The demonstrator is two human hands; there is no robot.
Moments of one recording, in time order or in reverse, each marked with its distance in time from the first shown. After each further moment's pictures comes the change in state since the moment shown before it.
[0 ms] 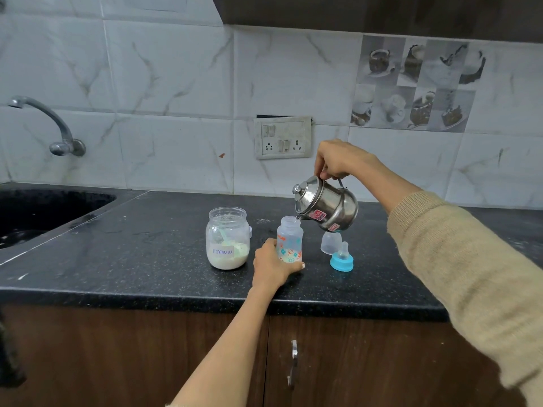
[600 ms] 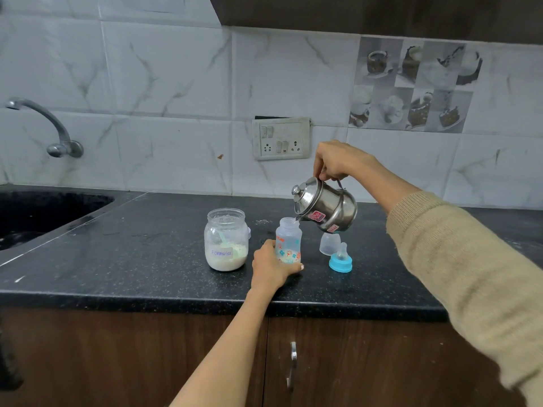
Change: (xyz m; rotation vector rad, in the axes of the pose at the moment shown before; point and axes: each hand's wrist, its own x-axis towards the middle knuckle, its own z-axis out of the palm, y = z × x) left_hand 0.000 -0.001 0.001 0.002 -0.001 -0.001; right_hand -0.003 -0.001 -0.002 -0.025 0.001 -0.003
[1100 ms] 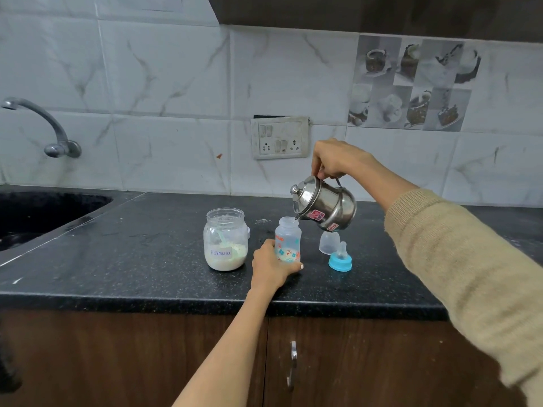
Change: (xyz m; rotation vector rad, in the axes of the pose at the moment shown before) left_hand 0.001 0.000 0.000 0.000 -0.001 -0.002; right_hand -0.001 -0.005 -0.001 0.003 -0.008 0.003
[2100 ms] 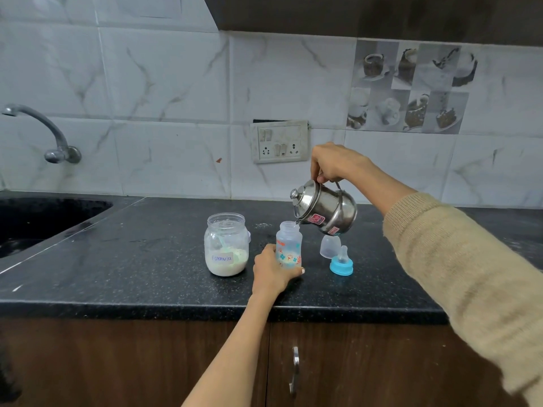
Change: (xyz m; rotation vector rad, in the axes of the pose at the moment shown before) left_hand 0.000 0.000 0.000 -0.011 -0.010 -0.004; right_hand -0.007 -0.009 -0.005 -0.019 -0.009 -0.002
